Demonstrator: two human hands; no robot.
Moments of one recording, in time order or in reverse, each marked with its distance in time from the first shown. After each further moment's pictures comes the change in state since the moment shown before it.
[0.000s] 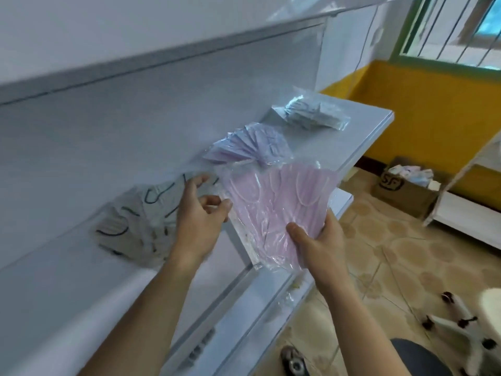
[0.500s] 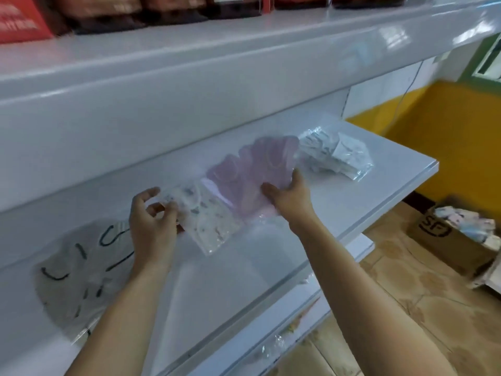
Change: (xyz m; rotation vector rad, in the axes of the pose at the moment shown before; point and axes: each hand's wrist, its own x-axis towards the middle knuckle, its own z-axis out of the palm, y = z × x) left_hand 0.114 0.009 0.070 -0.143 0.557 -0.081; right_hand 0.278 -0.052 0.036 -0.205 -0.322 -0.041
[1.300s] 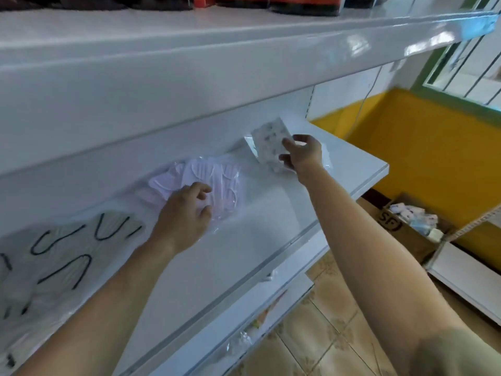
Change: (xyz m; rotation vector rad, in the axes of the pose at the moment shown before) left_hand -0.007 -0.010 0.096 0.704 -0.570 0.492; right_hand 0.111 -0.019 -0.100 0.132 0.197 0.175
